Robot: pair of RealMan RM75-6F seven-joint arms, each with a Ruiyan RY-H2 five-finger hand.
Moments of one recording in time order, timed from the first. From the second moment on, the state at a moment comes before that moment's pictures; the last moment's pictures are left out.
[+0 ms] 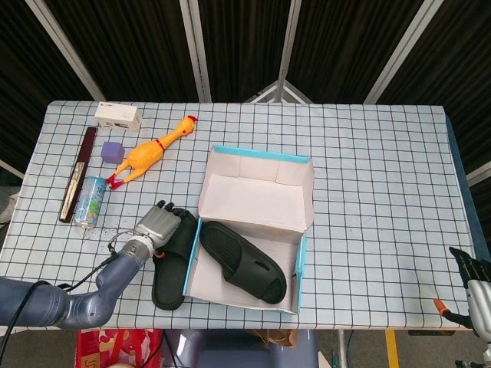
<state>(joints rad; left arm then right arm) -1.22 -1.29 0.10 -1.89 0.31 0.93 0.84 -0.04 -0.92 0.00 -1.83 -1.42 1.44 -0.02</state>
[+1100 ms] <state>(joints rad) -1.23 -1.33 0.13 -1.85 0.27 0.95 0.85 -0.04 -0.92 0.00 -1.84 -1.41 1.44 -0.02</state>
